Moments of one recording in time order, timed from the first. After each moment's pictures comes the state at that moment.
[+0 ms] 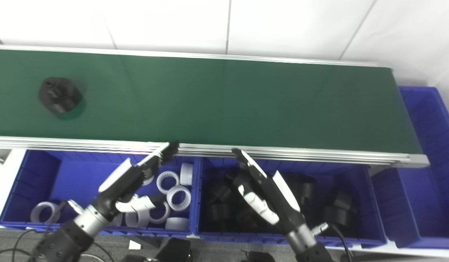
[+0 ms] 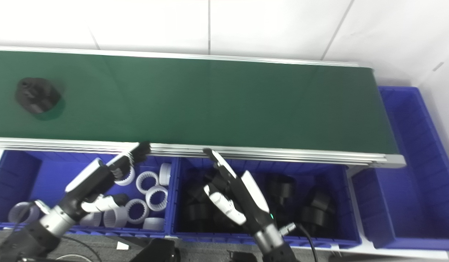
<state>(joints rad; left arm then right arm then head) 0.41 0.35 -0.11 -0.09 -0.12 -0.42 -0.43 0.28 -0.15 0.42 -0.05 -0.30 -0.29 0.18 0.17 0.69</state>
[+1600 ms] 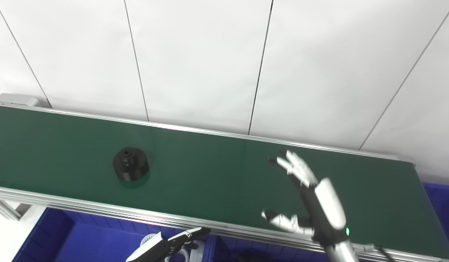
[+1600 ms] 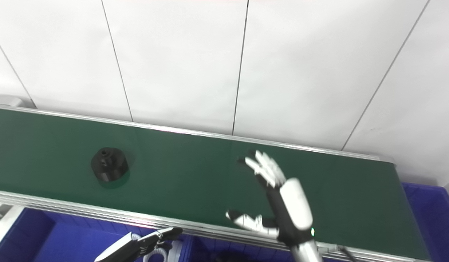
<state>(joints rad) 0.34 0.34 -0.13 -0.02 0.03 -0.43 -0.38 -0.19 -0.14 0.31 -0.01 -0.57 -0.40 -0.02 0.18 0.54</state>
